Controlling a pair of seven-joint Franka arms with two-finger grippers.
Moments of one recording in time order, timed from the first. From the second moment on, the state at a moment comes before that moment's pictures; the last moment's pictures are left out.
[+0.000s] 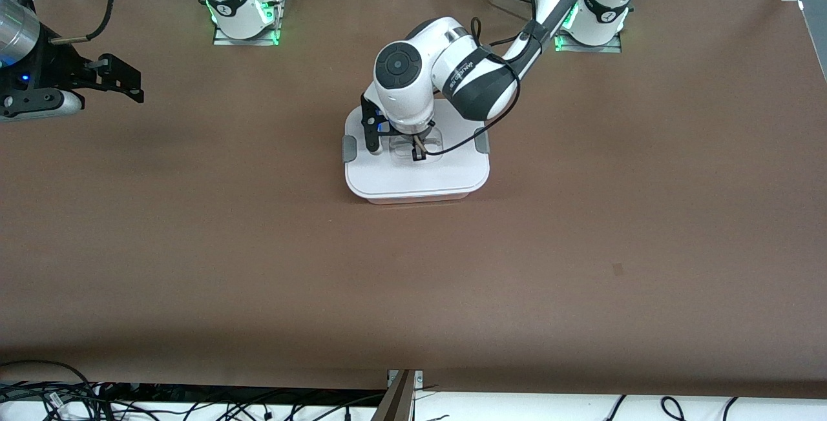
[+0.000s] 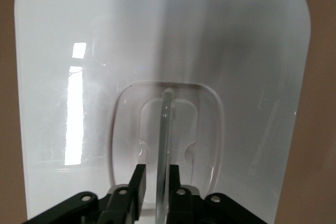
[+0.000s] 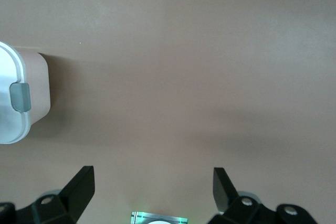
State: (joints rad) left arm -0.67 0.67 -0.17 -1.28 0.06 1.80 0.57; right arm 0.30 0.04 -0.21 -1.50 0.00 1.46 -0.04
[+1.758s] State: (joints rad) left arm 0.00 0.40 0.01 -1.23 0.03 1.62 0.38; right arm 0.30 0.04 -0.21 -1.50 0.00 1.46 -0.04
